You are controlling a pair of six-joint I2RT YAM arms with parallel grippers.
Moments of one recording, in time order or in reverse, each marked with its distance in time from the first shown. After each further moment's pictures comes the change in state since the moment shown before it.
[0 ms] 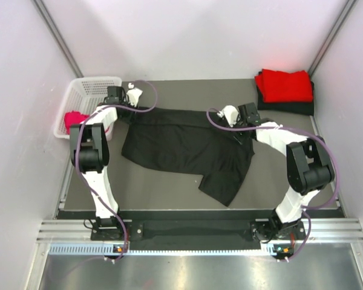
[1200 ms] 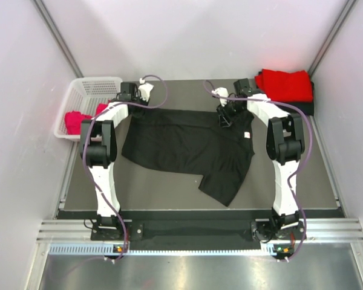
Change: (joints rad) left arm -0.096 0.092 0.133 0.035 0.045 -0.131; right arm -0.081 0.489 0.706 -0.410 -0.486 -0.016
